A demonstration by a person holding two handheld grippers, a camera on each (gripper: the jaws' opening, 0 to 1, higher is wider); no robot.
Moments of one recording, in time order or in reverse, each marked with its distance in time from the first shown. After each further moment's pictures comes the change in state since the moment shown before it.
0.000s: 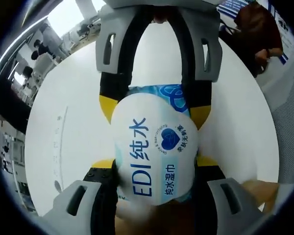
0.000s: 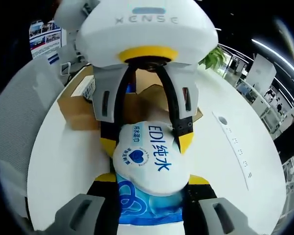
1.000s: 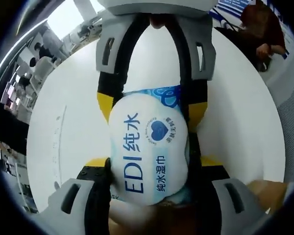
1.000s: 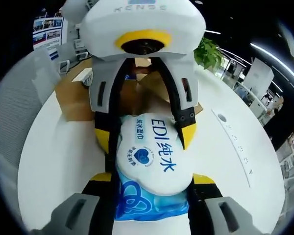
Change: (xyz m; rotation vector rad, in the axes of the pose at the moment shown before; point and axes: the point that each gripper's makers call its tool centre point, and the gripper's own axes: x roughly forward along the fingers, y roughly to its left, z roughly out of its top) left arm 0.008 -0.004 -0.007 0.028 0.007 0.026; right arm 0.008 0.002 -0.018 -0.023 -0.001 -0.041
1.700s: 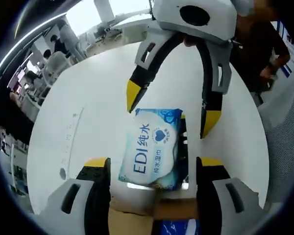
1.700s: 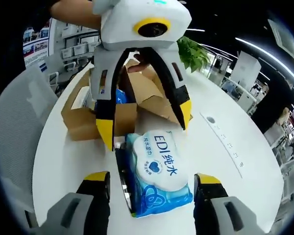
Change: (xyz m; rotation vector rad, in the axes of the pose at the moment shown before) left arm -0.065 0.005 0.019 -0.153 -0.114 0.060; right arm -0.041 0.012 0.028 0.119 -0.038 -0.075
